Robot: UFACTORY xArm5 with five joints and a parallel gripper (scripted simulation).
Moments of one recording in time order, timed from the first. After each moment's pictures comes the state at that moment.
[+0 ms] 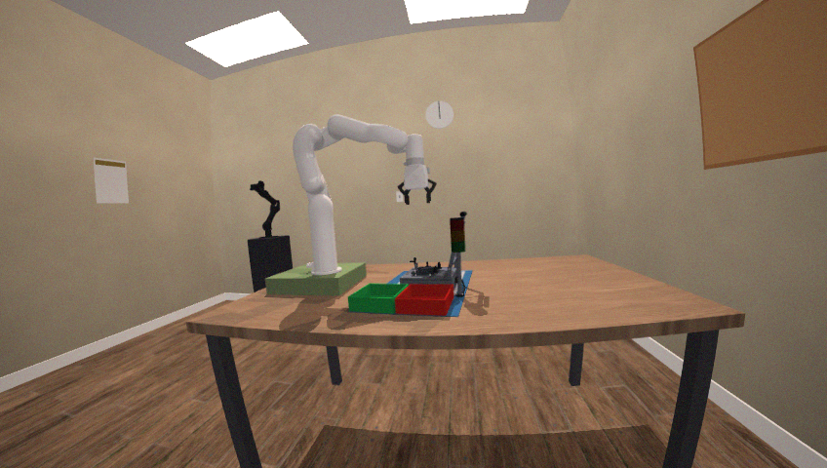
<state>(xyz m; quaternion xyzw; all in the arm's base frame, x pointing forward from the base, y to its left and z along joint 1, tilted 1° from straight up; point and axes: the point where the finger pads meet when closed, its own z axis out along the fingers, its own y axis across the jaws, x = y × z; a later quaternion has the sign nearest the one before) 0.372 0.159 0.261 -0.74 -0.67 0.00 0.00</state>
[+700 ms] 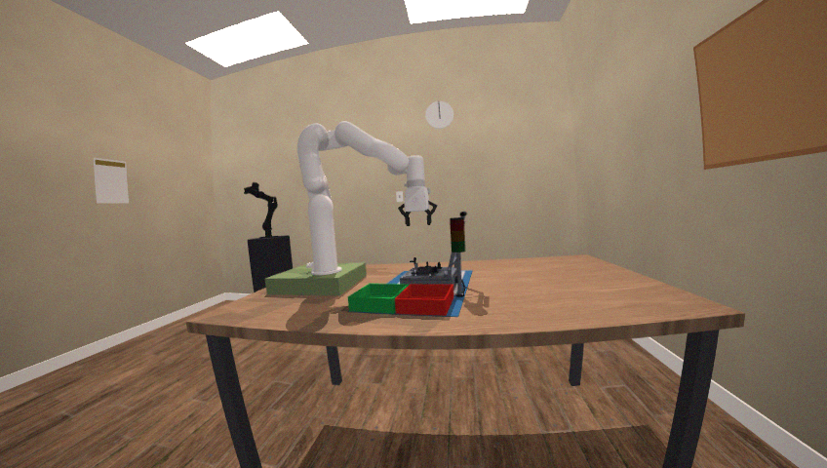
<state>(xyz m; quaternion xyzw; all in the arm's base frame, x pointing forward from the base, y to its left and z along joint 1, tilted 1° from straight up) 0.368 0.159 0.169 -0.74 -0.67 0.00 0.00</state>
